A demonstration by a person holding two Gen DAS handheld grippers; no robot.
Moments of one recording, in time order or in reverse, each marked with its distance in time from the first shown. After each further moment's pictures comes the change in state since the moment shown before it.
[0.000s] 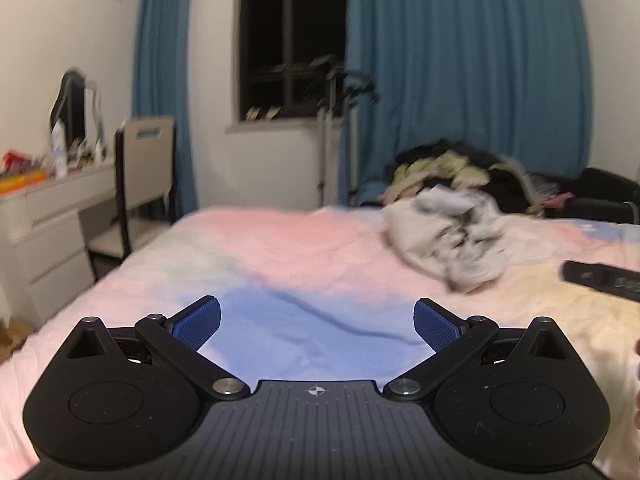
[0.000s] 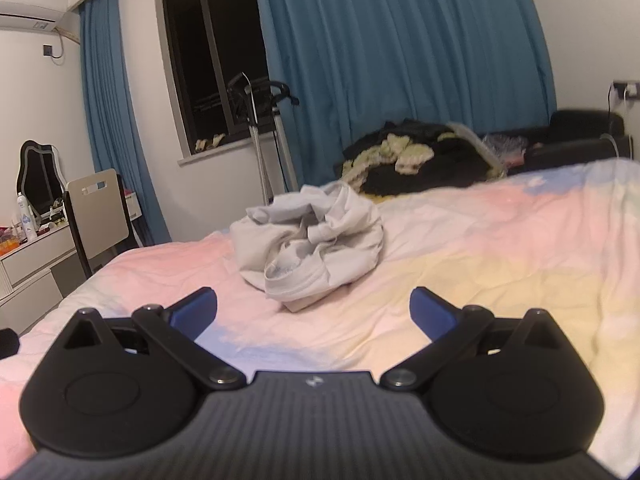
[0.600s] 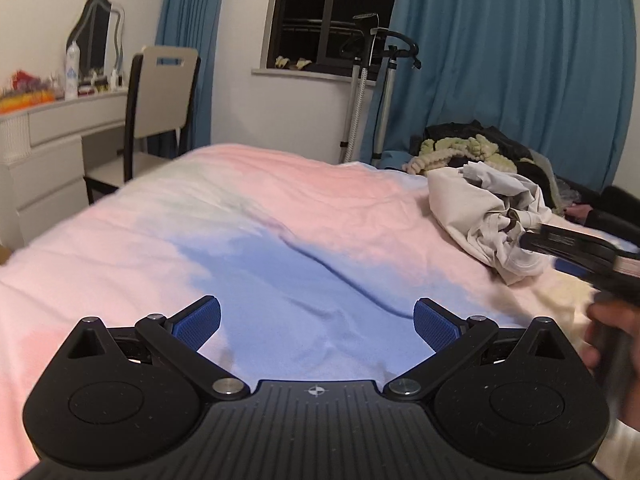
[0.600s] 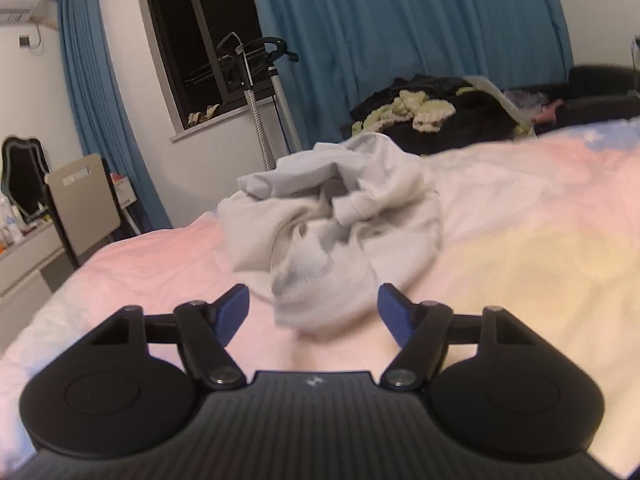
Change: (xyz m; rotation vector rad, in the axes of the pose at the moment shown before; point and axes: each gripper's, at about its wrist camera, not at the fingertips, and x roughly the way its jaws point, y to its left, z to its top) left arm 0.069 0.034 -0.020 -0.143 0.113 -0.052; right arm 0.162 0.037 0.001 0.006 0.086 -0.004
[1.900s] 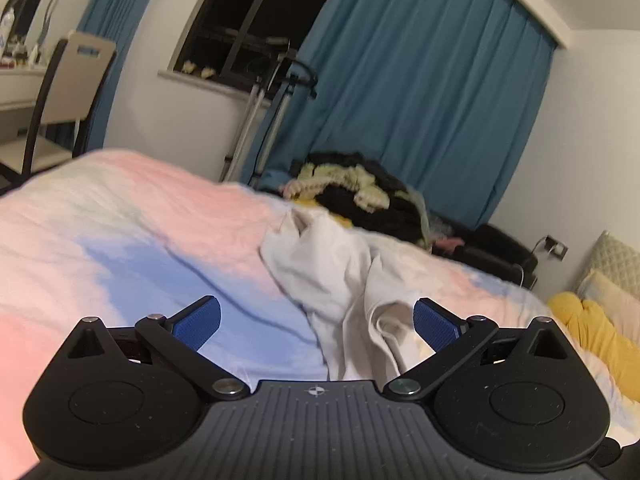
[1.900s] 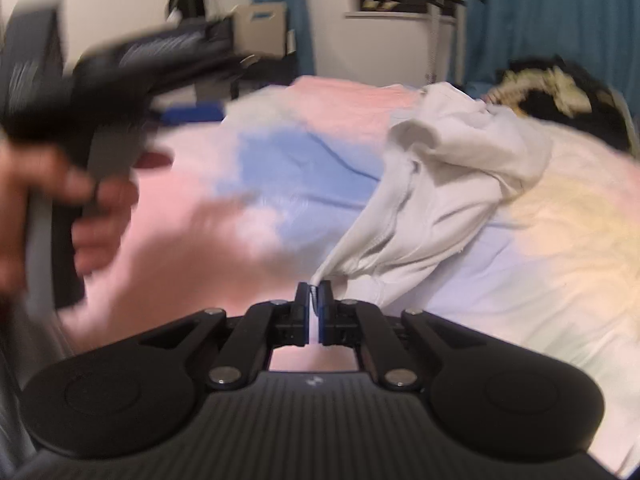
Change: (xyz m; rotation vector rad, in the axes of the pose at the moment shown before) left arm -0.068 -0.002 0.005 -0.082 -0.027 -0.382; right arm -0.257 0.079 -0.082 -0.413 0.356 0.324
